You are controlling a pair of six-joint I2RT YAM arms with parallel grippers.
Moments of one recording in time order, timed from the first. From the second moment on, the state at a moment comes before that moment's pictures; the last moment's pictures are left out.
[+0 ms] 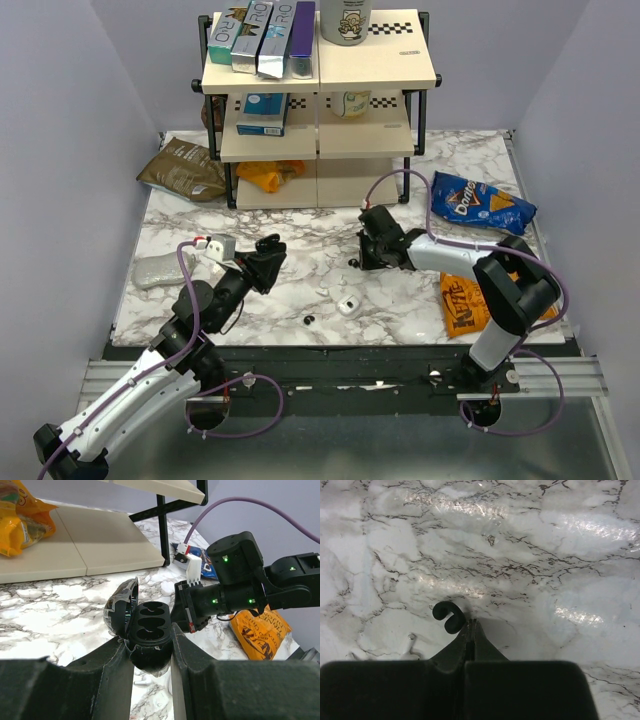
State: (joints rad) left arm -0.73 0.36 0.32 0.11 -0.16 -0.45; right arm 0.68 1.70 0.93 -0.19 0.06 0.48
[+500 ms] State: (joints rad) left arm -0.73 0.35 0.32 0.11 -0.16 -0.45; right arm 0.68 1.59 0.95 -0.29 0.16 0.43
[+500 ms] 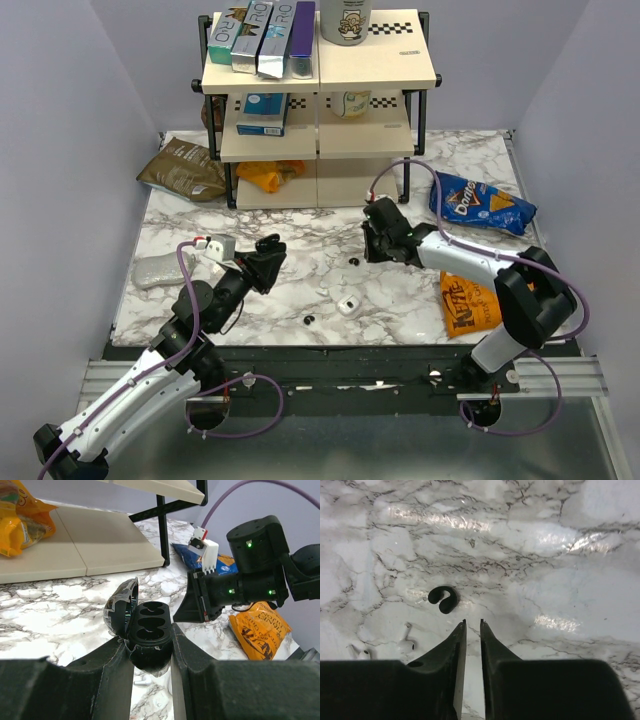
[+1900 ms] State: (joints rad) left arm -0.73 0.35 0.32 0.10 -0.16 -0.45; right arm 0.68 1.78 1.09 -0.31 0.05 0.20
